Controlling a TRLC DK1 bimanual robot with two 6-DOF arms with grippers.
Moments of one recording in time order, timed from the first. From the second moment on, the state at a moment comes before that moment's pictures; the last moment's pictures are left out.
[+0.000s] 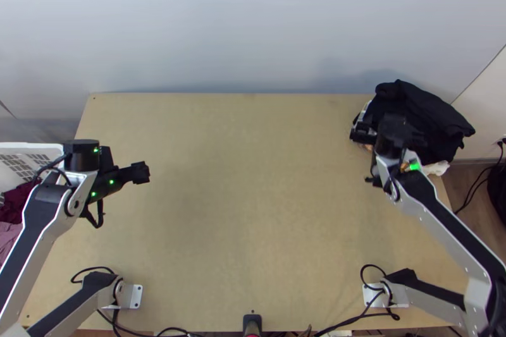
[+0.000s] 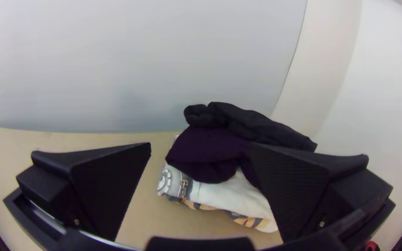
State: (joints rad) left arm -0.10 1.00 0.97 -0.79 0.02 -0.32; right arm 0.33 1.22 0.87 0.00 0.67 0.07
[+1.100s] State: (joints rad) left arm -0.02 0.48 0.33 -0.33 -0.28 -0.22; right arm 0.55 0.26 0.08 0.15 0.59 -0.22
